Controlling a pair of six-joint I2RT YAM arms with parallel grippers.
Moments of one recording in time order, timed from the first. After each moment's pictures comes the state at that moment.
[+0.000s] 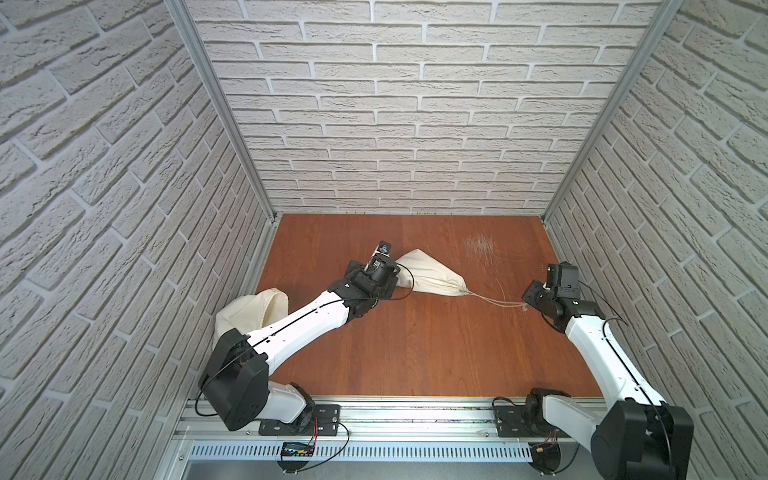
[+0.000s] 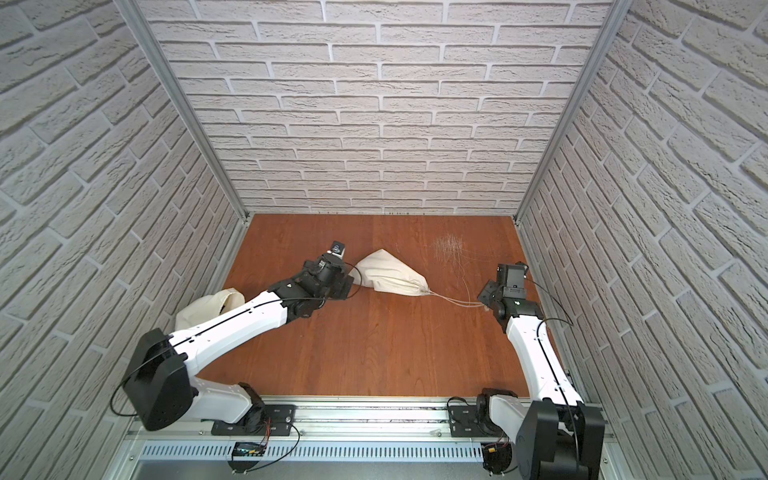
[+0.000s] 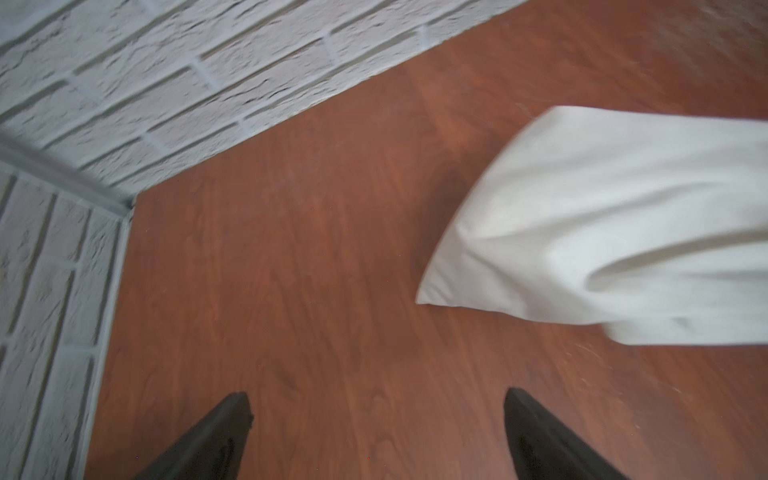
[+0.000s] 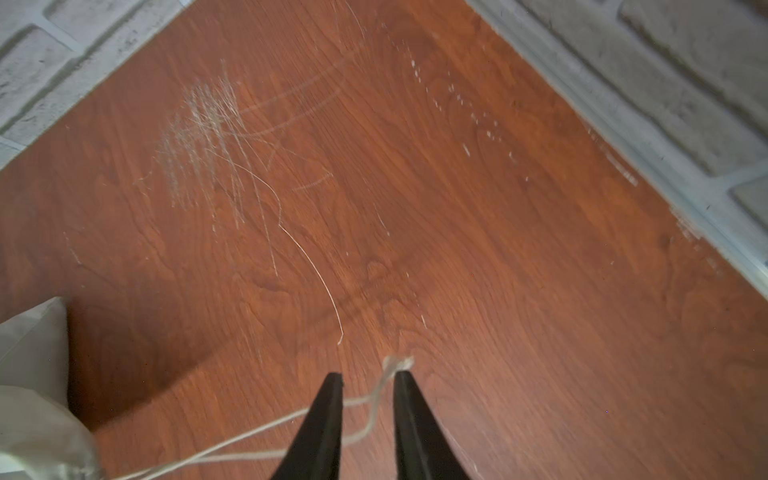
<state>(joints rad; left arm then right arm) -0.63 1.39 1.06 -0.49 -0.56 -0.18 -0.08 1.12 0.75 -0.51 0.12 0.50</state>
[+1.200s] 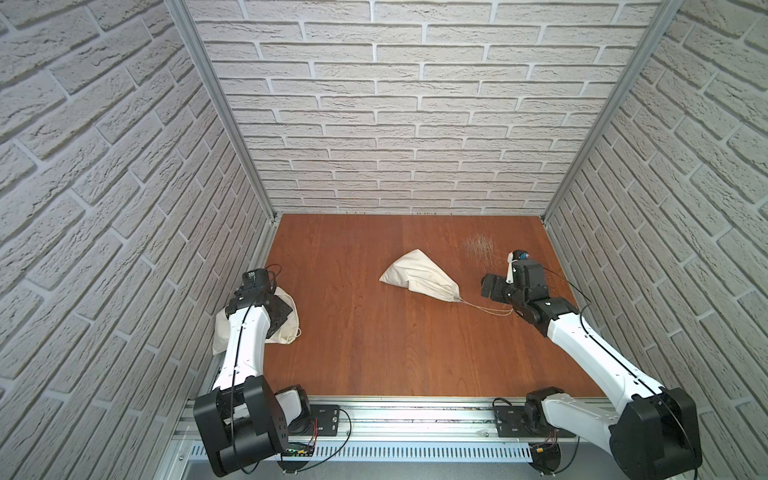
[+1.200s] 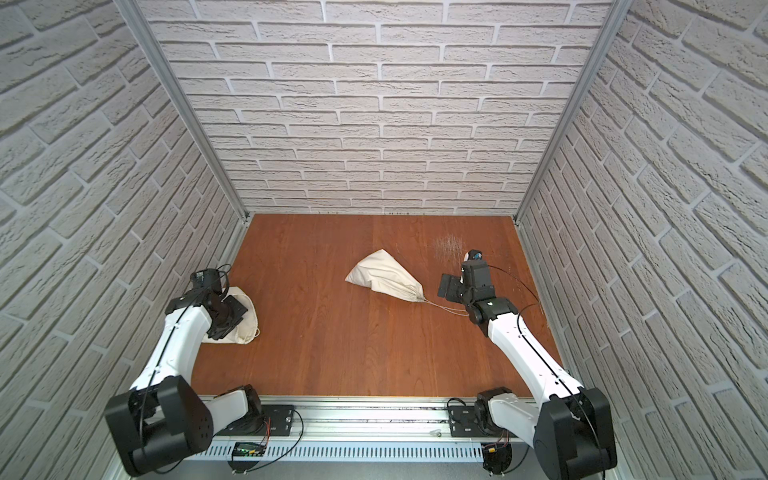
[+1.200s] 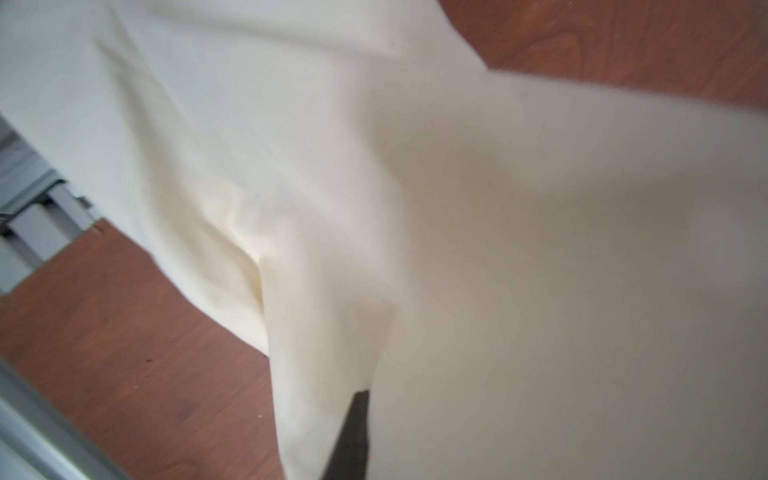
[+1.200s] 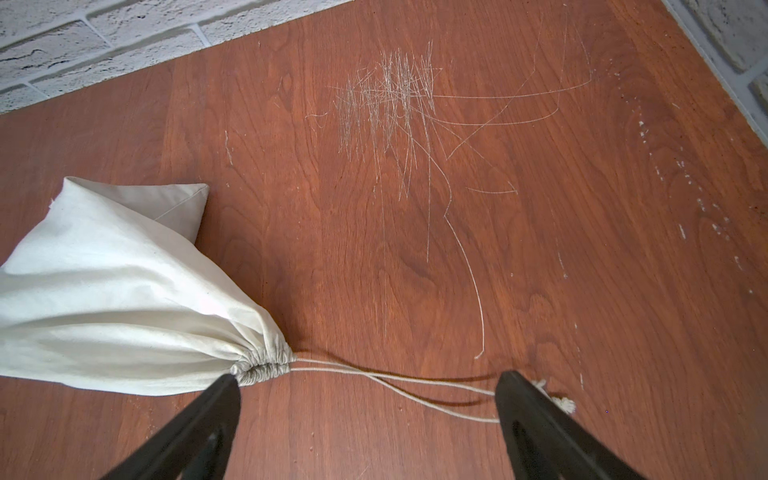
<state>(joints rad) 0.37 1.16 0.82 -0.83 -0.04 -0.58 0.25 1.13 0.75 -0.35 0.13 0.39</state>
